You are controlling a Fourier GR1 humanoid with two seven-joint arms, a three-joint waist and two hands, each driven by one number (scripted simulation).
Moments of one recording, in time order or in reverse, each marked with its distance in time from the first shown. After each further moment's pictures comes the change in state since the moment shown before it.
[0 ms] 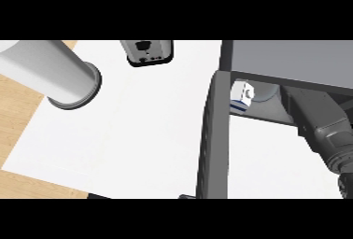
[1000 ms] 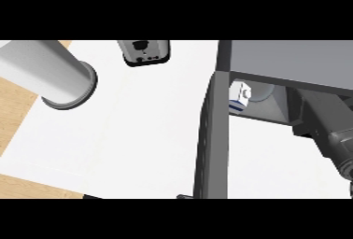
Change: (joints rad) left arm 0.075 -0.016 0.046 -0.056 0.075 0.023 -0.002; right arm 0.056 -0.052 -0.057 -0.009 -0.035 -0.065 -0.069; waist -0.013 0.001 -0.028
